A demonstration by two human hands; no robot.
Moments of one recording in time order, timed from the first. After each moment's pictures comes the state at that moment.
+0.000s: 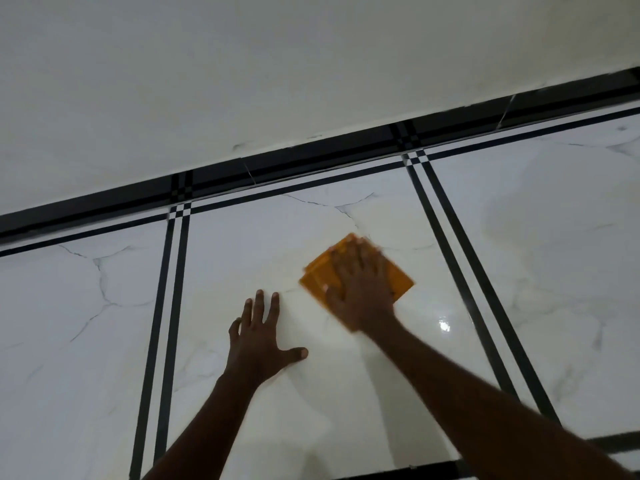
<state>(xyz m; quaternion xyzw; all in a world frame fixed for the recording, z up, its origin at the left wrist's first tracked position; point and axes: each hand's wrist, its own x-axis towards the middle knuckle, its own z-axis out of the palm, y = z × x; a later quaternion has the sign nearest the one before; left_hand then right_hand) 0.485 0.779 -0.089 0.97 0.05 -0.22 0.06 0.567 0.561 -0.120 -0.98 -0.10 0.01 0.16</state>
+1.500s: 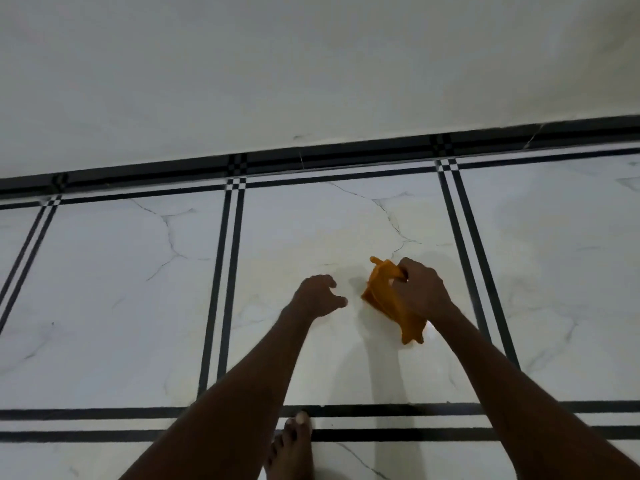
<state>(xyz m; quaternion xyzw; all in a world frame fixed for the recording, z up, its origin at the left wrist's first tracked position) 0.499 0.738 0.021 0.92 0.11 -0.32 0.21 0.520 0.529 0.027 -0.92 0.03 0.23 0.30</state>
